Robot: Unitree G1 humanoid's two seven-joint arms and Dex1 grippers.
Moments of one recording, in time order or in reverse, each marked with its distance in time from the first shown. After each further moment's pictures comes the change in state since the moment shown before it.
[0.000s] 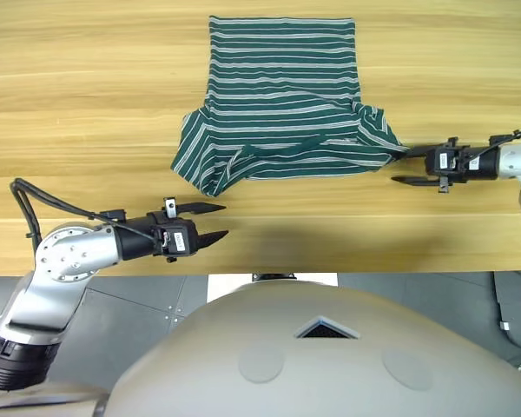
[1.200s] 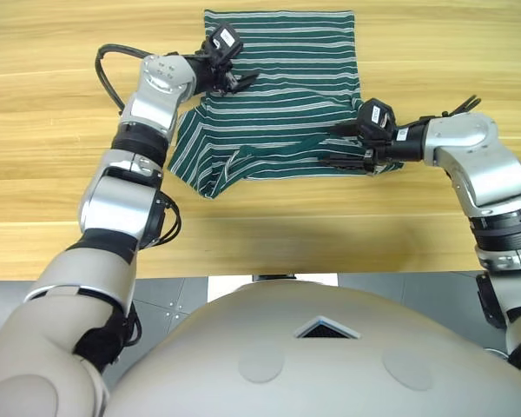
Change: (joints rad) left arm -1.302 -0.584 -0.255 1.522 0.133 0.052 0.277; right arm -0.075 0.262 0.080 -0.638 0.175 0.927 -0.373
